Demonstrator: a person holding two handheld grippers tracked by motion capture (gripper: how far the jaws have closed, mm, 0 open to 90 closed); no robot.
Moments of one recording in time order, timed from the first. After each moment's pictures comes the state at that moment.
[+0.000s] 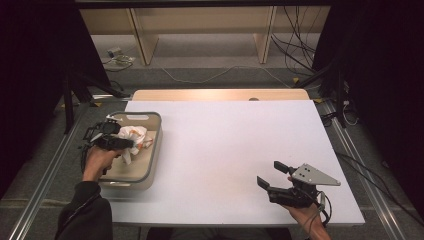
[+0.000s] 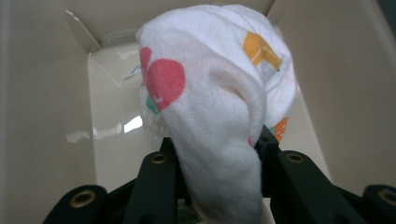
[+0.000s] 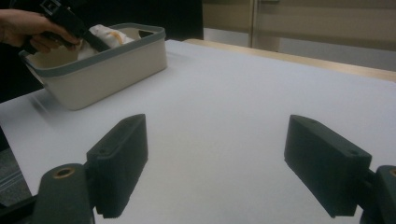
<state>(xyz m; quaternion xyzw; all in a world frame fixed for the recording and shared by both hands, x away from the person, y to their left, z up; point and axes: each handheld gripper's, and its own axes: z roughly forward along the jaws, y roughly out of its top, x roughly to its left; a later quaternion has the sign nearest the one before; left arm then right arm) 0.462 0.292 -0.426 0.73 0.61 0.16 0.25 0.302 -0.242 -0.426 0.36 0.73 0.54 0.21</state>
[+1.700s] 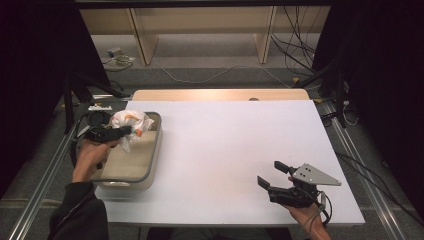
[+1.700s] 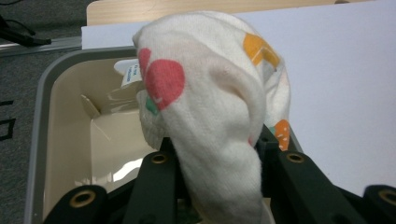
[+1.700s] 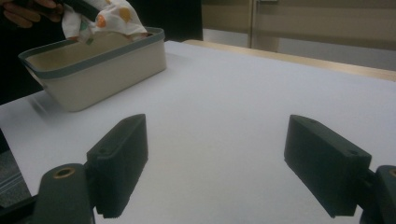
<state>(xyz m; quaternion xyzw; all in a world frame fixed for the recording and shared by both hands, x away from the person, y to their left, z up) 0.438 0.287 -0.365 0.71 0.57 0.19 0.36 0.302 -0.243 -0.426 0.36 0.73 0.54 0.21</state>
